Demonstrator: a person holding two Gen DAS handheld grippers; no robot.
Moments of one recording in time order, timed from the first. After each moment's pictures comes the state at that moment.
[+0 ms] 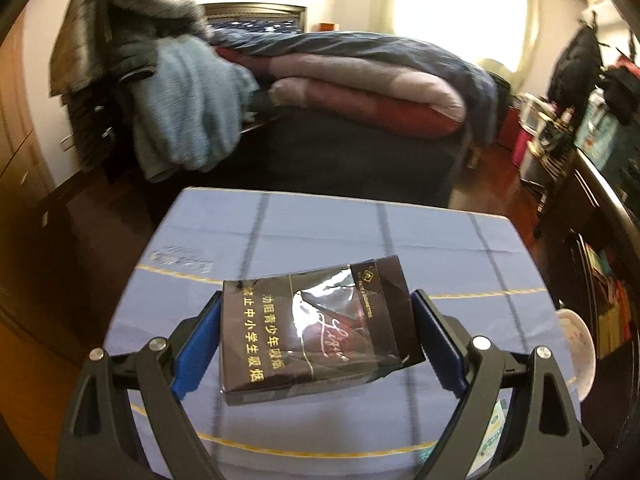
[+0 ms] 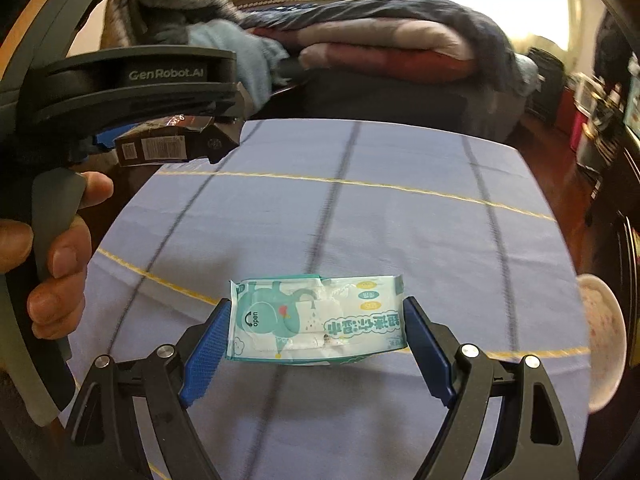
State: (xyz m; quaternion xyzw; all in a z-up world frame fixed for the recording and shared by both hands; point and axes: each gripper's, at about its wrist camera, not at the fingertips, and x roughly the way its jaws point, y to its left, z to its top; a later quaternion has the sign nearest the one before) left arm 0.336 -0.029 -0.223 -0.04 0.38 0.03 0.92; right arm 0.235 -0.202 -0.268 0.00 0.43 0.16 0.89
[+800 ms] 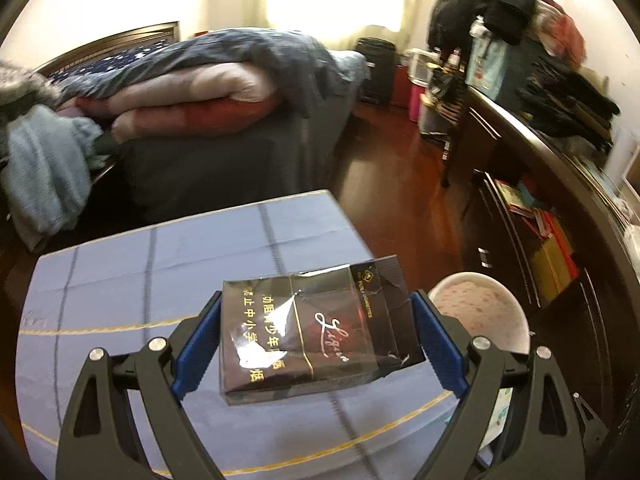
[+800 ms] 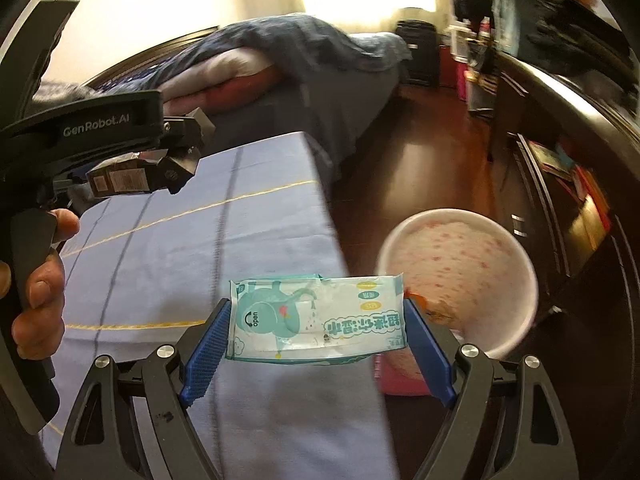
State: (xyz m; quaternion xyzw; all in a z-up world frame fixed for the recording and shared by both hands) left arm 0.347 -0.260 -0.224 0.04 0.38 -0.16 0.91; right arm 0.211 -0.412 -0.272 0.10 0.40 -0.01 0.91
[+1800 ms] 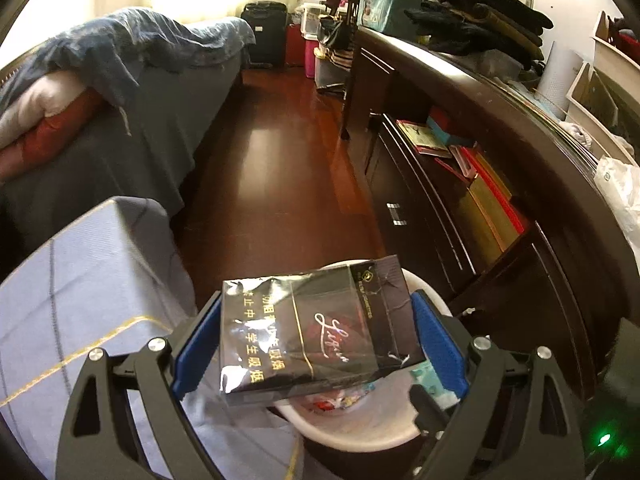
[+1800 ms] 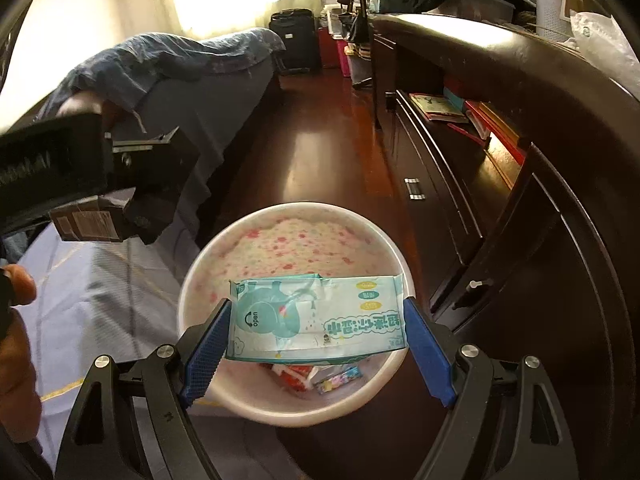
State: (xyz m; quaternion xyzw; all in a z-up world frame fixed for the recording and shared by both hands) left arm 0.378 -0.453 -0.294 0.08 0.43 -0.32 0.84; right arm 0.236 -0.556 -0.334 0.16 0.41 -0.20 0.87
